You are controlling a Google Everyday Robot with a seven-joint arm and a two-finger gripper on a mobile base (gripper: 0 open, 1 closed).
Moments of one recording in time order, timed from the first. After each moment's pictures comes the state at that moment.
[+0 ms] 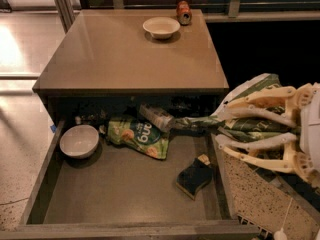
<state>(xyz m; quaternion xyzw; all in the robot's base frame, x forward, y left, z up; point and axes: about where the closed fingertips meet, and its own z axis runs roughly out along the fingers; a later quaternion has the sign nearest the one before) 0.302 -0.104 1.025 -0.64 0.61 0.03 0.47</state>
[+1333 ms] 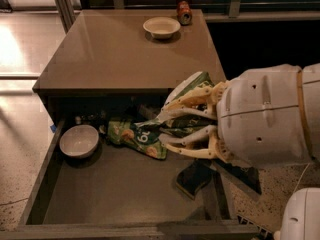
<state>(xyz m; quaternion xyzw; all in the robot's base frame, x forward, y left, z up) 0.327 -0.037 1.004 -0.69 0.54 0.08 0.48</state>
